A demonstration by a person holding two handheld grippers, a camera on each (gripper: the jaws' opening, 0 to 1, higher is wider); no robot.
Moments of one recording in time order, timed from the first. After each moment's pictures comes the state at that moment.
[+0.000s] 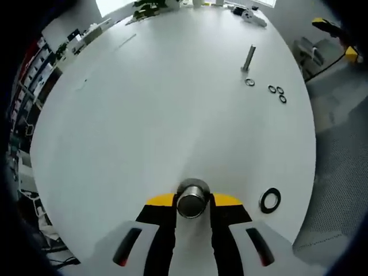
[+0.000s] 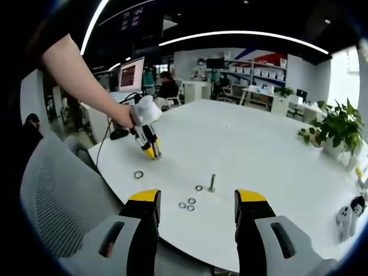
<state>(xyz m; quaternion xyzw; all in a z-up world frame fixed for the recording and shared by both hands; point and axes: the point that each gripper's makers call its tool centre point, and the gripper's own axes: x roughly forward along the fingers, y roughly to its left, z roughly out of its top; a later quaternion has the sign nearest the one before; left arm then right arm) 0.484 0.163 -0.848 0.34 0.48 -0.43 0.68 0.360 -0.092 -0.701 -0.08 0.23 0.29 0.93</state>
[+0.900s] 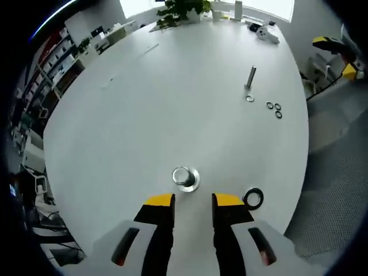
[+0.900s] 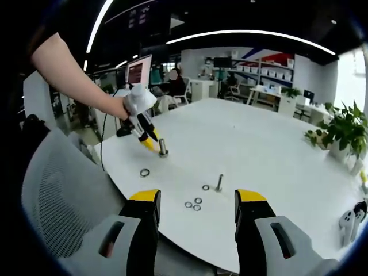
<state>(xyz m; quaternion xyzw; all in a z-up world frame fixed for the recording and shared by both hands) 0.468 0.184 -0.813 0.28 0.47 -0.38 0.75 0.355 -0.081 -0.702 -0.09 0.24 0.32 0.91</state>
